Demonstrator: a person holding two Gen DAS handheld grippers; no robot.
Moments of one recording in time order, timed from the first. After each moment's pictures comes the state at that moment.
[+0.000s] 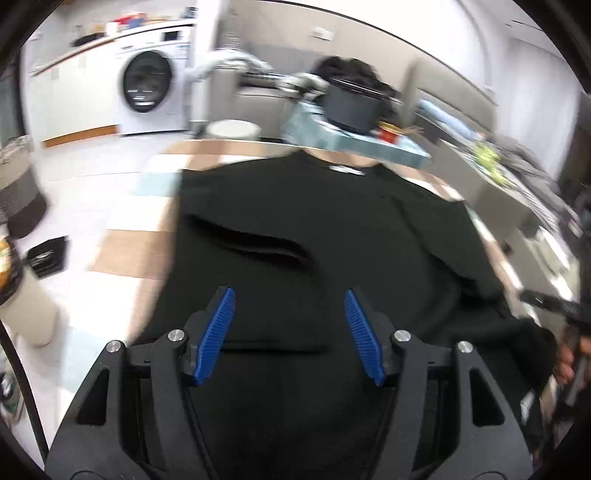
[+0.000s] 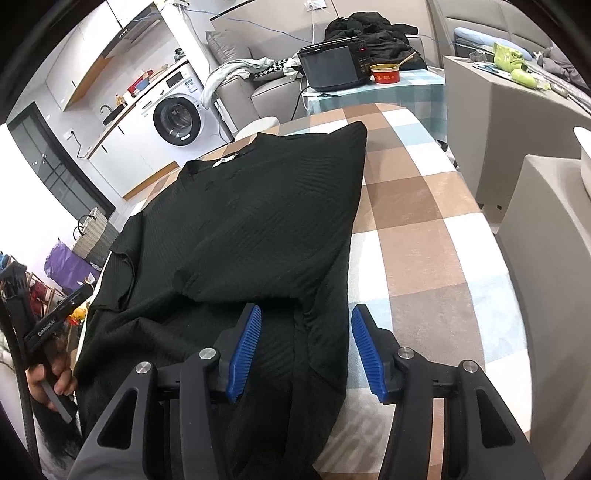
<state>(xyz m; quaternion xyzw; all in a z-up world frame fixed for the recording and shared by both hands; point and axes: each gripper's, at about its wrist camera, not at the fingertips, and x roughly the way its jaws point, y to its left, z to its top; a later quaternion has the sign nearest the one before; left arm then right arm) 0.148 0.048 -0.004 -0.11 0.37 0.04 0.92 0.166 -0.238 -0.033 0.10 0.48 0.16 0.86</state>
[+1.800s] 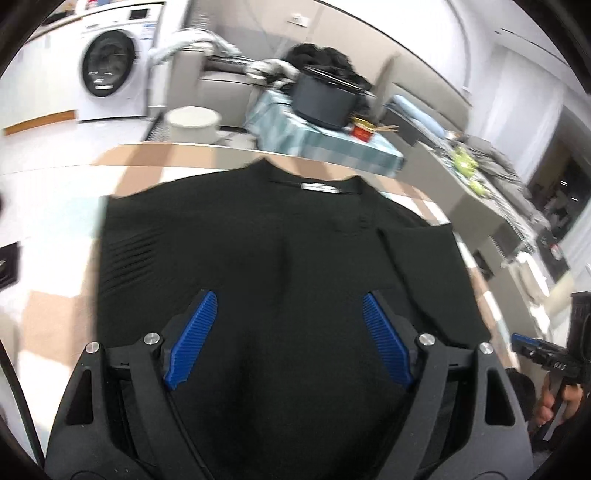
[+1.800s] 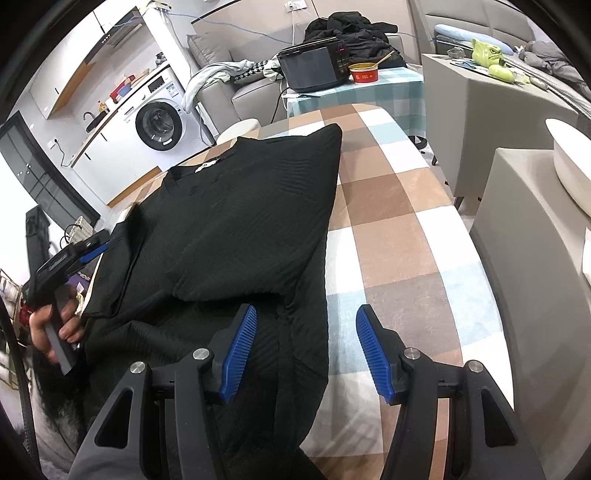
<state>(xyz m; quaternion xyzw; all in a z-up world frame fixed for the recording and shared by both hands) 0.236 0.087 -0.020 -0.14 0.39 -0.04 0.91 0.161 -0.247 -0.024 0.09 0.48 0.13 0.86</state>
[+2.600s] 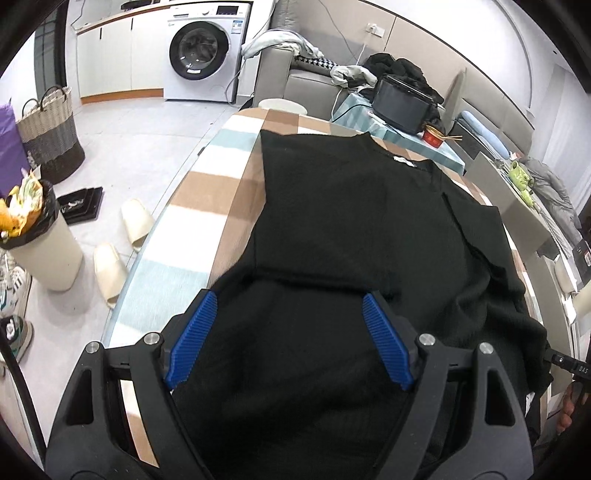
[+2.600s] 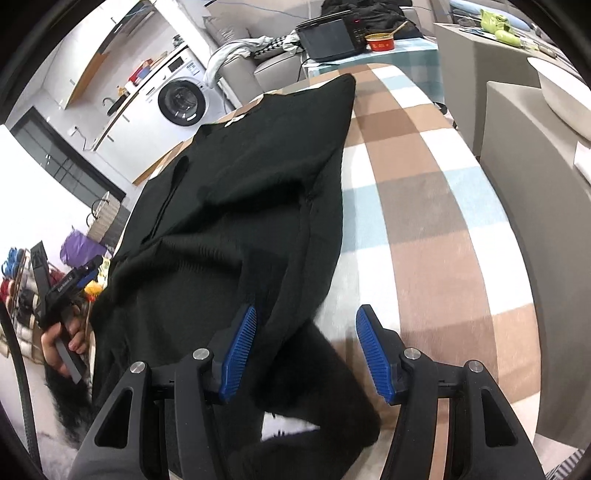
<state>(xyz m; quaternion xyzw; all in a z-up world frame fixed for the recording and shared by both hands) 0.053 0.135 -0.034 -0.17 0.40 0.09 0.89 0.079 -0.260 -0.040 0.11 0.52 0.18 0.83</state>
